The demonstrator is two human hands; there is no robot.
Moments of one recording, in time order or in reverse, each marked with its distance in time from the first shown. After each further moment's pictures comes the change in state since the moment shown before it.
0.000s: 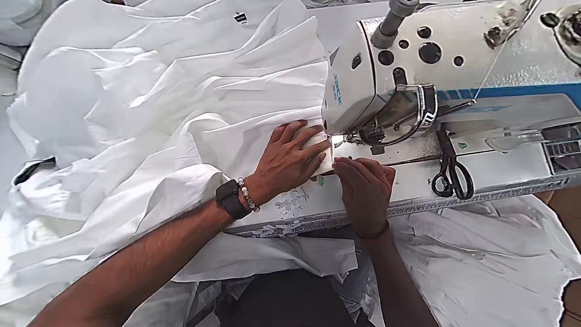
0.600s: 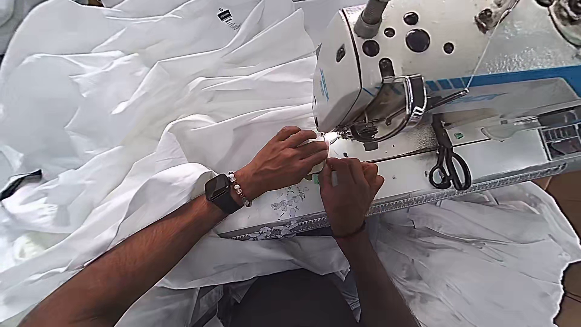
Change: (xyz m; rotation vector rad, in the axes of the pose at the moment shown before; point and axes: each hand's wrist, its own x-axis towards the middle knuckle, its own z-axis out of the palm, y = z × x) left_hand 0.009 -0.011 -0.007 0.063 -0.019 0.411; right_hand -0.002 -0.040 0.022 -0.250 0.093 0.310
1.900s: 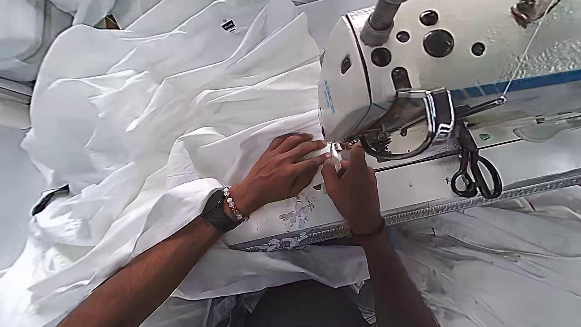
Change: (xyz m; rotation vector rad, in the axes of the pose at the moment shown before) left_hand -0.018 -0.011 0.002 -0.204 0.008 -0.149; right_hand 0.040 -0.007 -0.004 0.330 -0.393 0.189
